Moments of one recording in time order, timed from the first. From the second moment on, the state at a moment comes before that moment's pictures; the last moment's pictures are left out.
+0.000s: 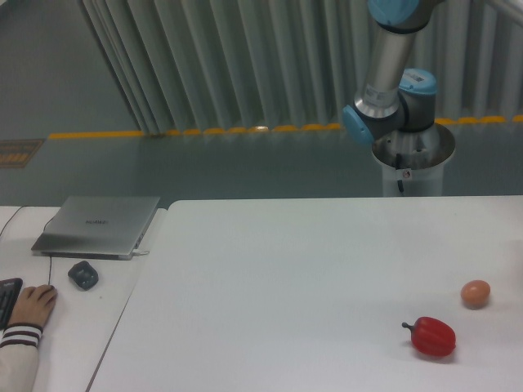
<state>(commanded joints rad) 2.74 -1.91 -1.44 -1.19 1.50 1.13</state>
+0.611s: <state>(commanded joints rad) 2.61 -1.94 -1.47 -1.18 1.47 0.91</state>
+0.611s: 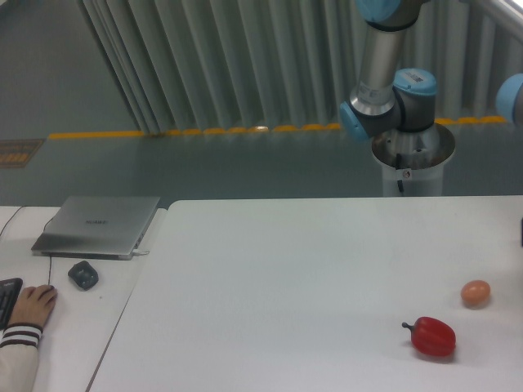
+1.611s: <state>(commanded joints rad) 2.55 -2.01 -1.50 -1.18 1.48 0.86</state>
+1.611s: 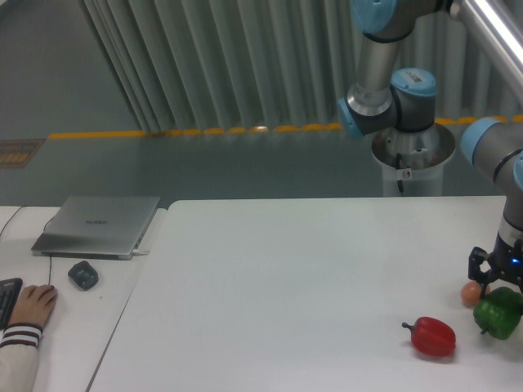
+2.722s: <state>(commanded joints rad) 2.55 -1.95 -1.50 -1.16 1.88 1.21</state>
